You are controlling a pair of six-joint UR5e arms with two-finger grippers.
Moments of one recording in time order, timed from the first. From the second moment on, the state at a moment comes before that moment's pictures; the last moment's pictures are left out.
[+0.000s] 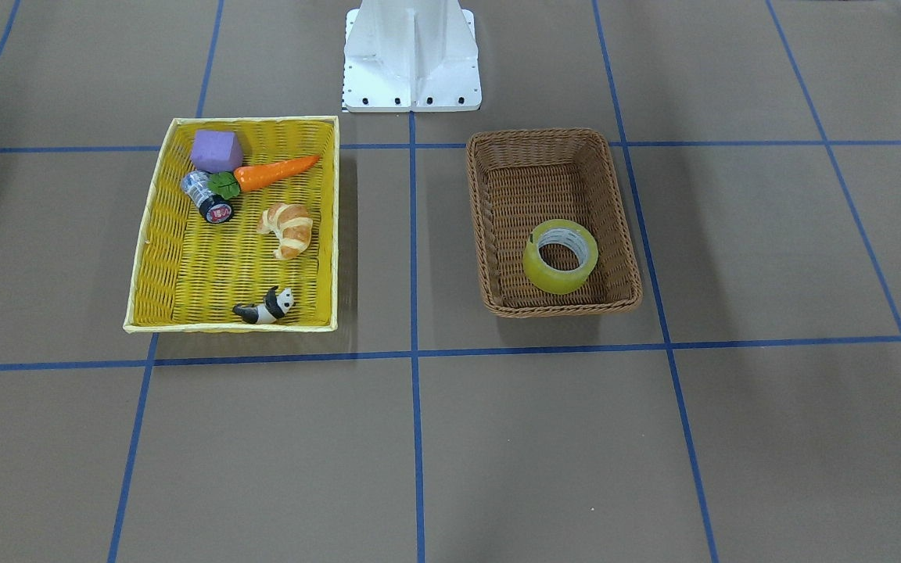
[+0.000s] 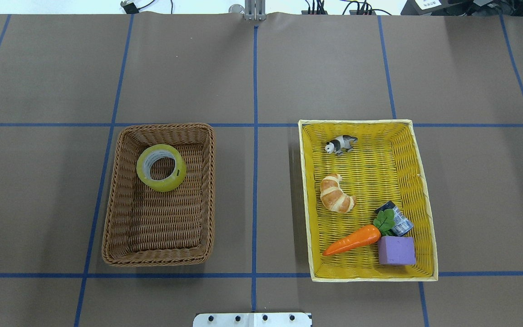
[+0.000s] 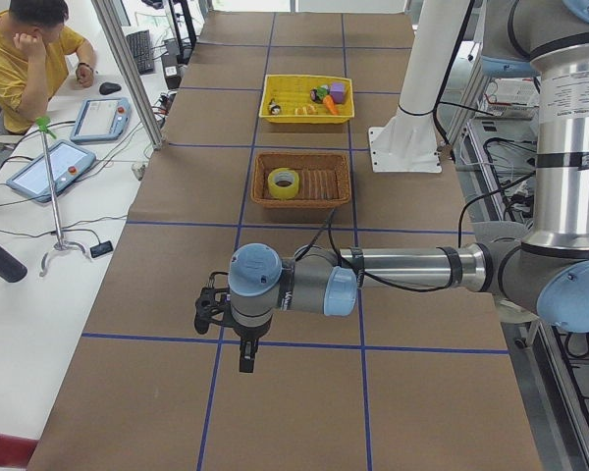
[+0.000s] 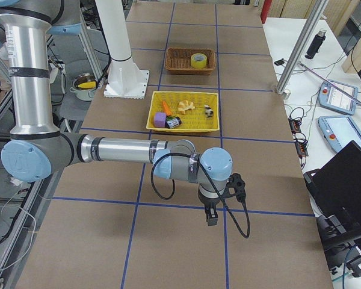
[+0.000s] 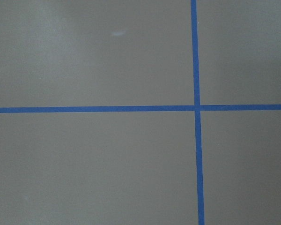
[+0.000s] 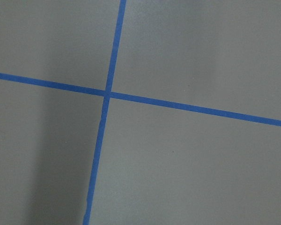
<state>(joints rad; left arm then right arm) -1.65 -1.50 -1.62 -1.71 -2.33 -0.01 1.68 -1.55 1.57 -1.65 2.31 -0.28</state>
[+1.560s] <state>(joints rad) -1.65 -1.49 -1.62 -1.71 -2.33 -0.01 1.68 -1.59 1.58 -1.65 2.33 -0.28</state>
